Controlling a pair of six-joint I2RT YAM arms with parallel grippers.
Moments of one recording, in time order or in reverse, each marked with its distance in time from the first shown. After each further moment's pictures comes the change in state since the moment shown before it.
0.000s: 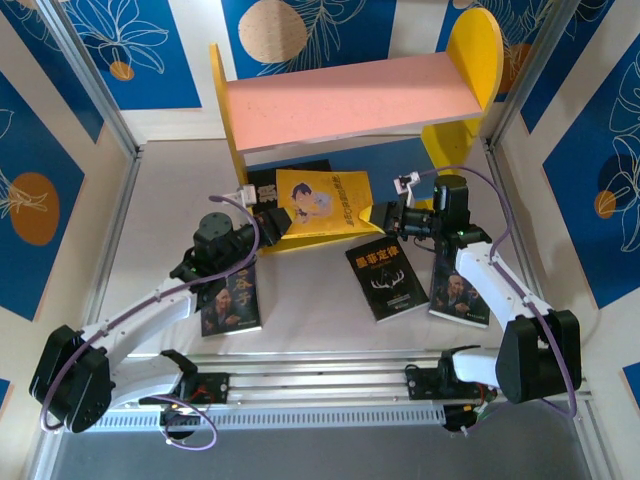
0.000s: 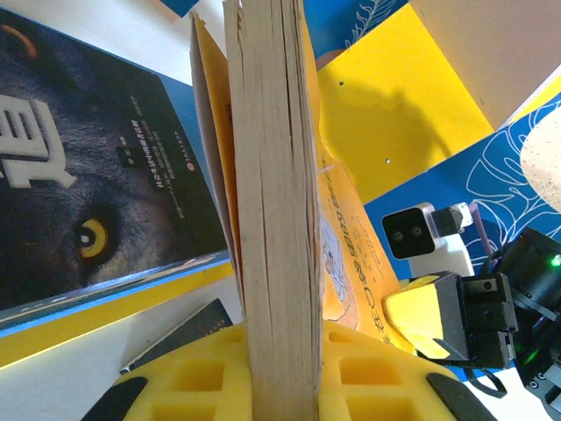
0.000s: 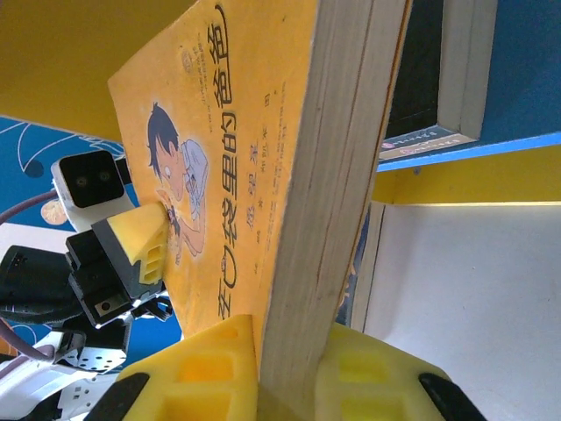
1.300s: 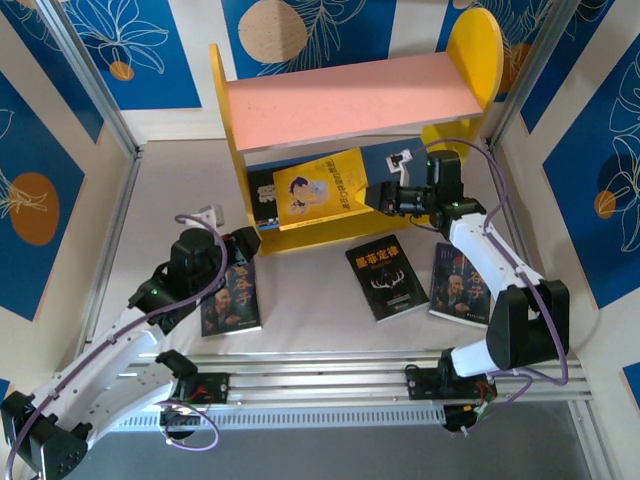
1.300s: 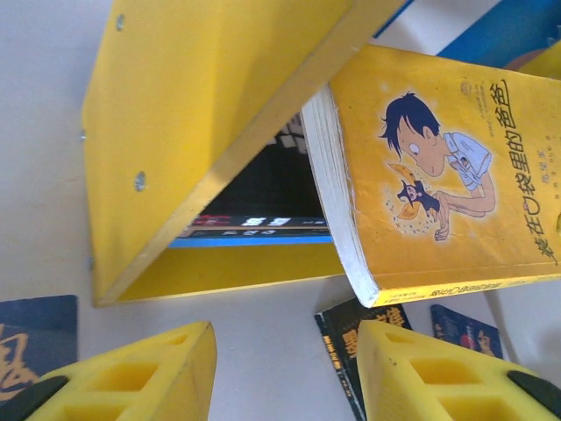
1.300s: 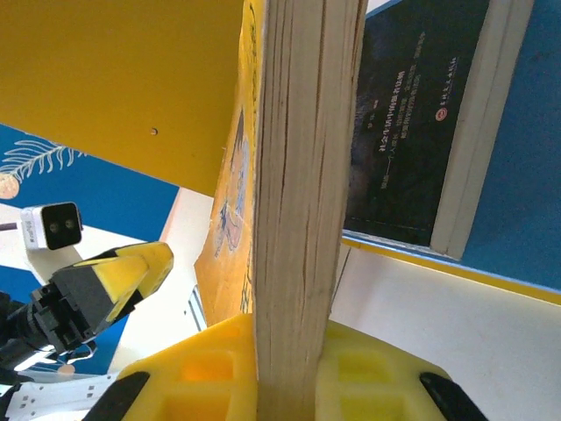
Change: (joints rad) left arm -0.011 -0.327 0.050 -0.689 -0.361 0.142; right arm 0.008 0.182 0.250 -0.148 0.021 -0.266
